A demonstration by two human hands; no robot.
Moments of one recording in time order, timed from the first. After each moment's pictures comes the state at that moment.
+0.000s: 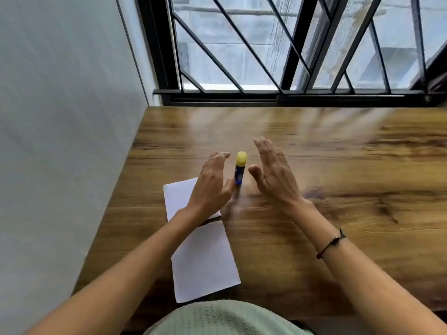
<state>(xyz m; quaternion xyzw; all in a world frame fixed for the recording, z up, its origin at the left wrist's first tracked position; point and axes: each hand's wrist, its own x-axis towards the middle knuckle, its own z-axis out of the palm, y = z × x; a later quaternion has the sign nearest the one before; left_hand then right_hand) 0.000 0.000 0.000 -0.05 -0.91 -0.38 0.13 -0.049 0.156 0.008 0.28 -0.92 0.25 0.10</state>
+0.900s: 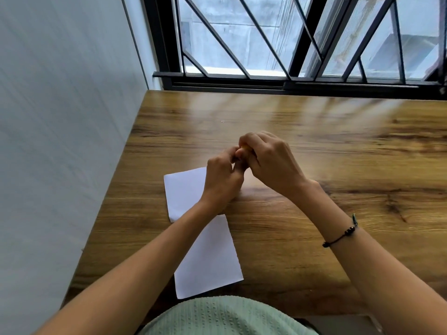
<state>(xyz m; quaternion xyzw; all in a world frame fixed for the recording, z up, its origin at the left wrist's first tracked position) 0.000 0.020 0.018 -0.01 -0.83 -0.52 0.21 -0.040 0.128 0.054 0.40 -0.85 0.26 0.22</state>
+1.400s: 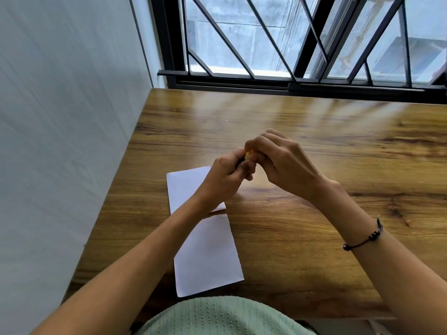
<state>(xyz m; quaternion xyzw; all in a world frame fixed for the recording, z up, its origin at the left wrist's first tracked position) 0.006 0.006 0.027 -0.12 -0.78 -0.60 0.06 -0.038 0.146 0.070 0.51 -0.80 0.25 0.19</state>
